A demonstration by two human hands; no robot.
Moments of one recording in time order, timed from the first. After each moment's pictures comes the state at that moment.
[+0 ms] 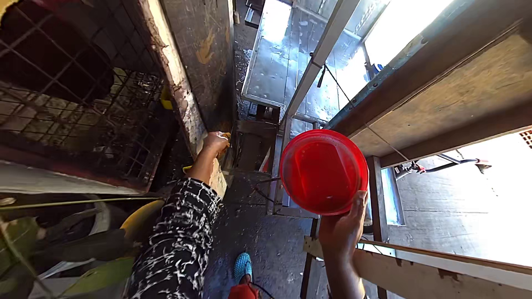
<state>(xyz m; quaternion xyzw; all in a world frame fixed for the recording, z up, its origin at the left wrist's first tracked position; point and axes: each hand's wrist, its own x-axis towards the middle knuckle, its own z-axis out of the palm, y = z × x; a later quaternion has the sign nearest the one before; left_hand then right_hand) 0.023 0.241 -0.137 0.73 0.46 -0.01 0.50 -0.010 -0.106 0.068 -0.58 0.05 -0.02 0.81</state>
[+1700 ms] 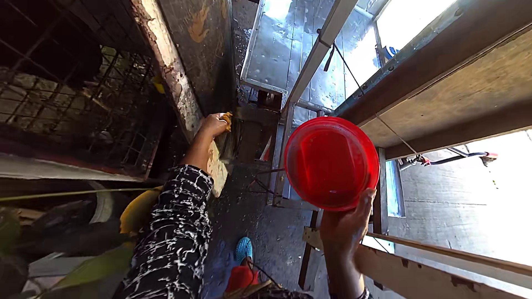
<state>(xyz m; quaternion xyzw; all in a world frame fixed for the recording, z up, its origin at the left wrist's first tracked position) 0.027 0.251 -0.122 0.77 0.39 -0.01 0.50 -0.010 -0.108 0.066 -0.56 0.05 -0.03 0.82</state>
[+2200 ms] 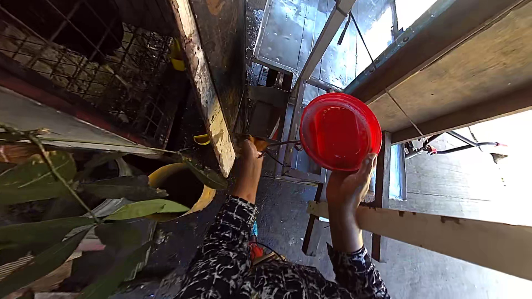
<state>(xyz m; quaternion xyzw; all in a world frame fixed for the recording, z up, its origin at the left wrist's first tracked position) -0.014 0.059 -0.138 0.23 0.52 0.35 0.74 -0.003 -0.106 0.063 -0.56 0.06 -0.03 0.83</state>
